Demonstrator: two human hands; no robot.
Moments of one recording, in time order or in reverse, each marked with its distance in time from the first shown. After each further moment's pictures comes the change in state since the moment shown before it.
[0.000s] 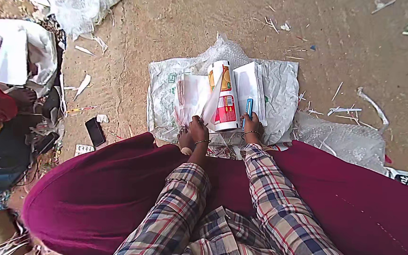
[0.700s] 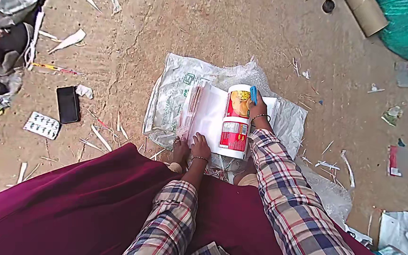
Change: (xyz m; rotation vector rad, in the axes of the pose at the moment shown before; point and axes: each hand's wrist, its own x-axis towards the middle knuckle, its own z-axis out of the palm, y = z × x) left_hand 0.047 -0.028 0.028 0.426 -0.578 -0.098; right_hand 0.111 -0.144 0.103 -0.796 -0.233 -0.290
